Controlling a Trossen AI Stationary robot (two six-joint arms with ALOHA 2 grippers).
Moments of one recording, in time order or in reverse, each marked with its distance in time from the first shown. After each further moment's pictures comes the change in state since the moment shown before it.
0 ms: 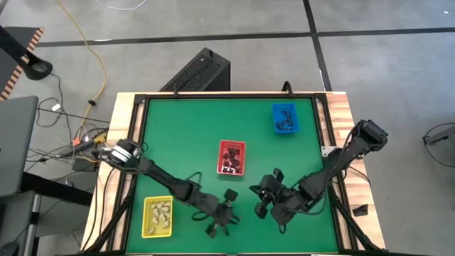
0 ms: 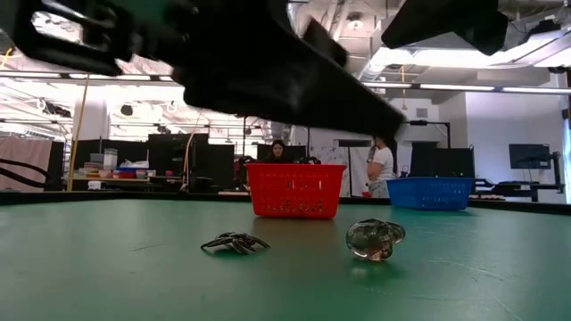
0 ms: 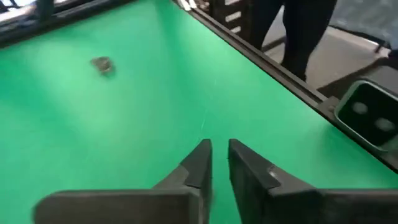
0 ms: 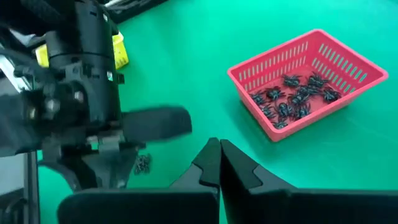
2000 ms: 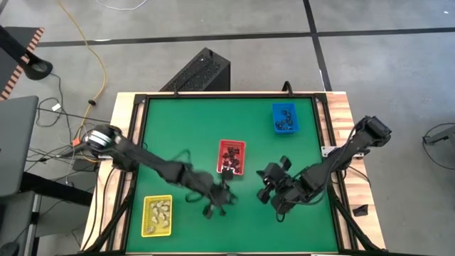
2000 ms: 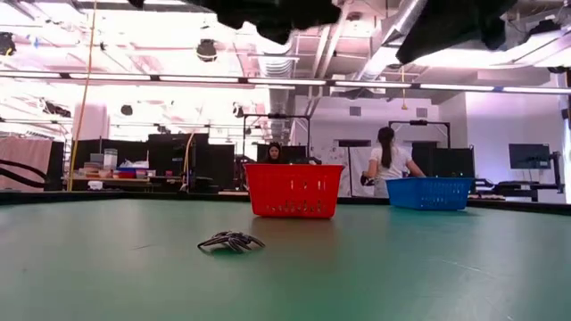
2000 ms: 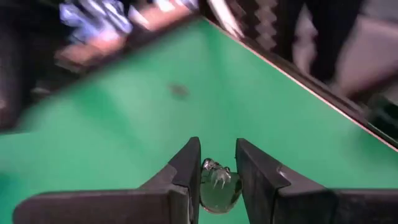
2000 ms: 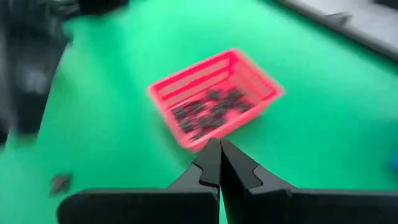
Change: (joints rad) left arm 0.122 -0.263 0.002 -0.273 0.008 0.153; right arm -0.061 -0.068 0.000 -0.241 0.066 0.009
